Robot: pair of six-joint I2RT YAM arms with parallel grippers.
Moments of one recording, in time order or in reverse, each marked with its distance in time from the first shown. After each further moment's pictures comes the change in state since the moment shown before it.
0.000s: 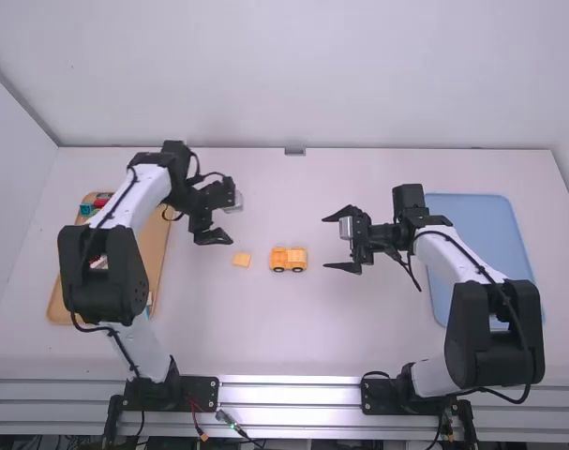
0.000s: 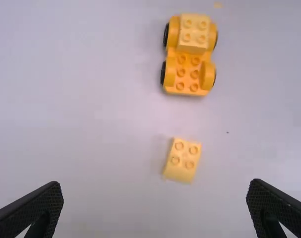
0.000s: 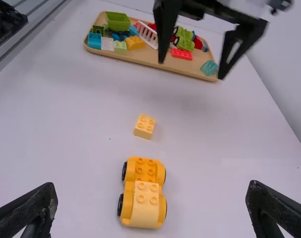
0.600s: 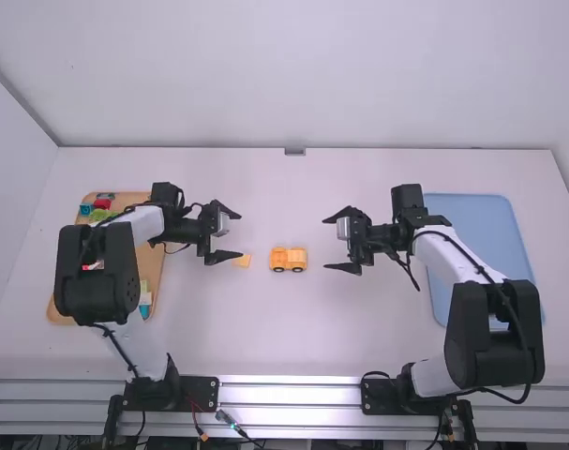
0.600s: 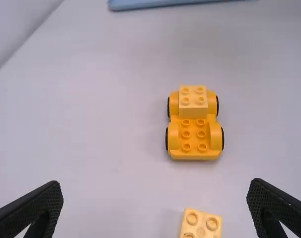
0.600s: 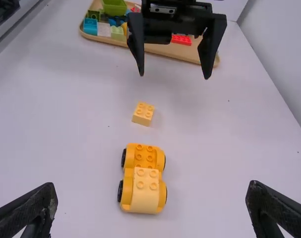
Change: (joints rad) left arm 0.062 0.000 -0.405 0.541 0.394 0.047; right arm 0.027 0.000 0.000 -0.008 0.067 0.020
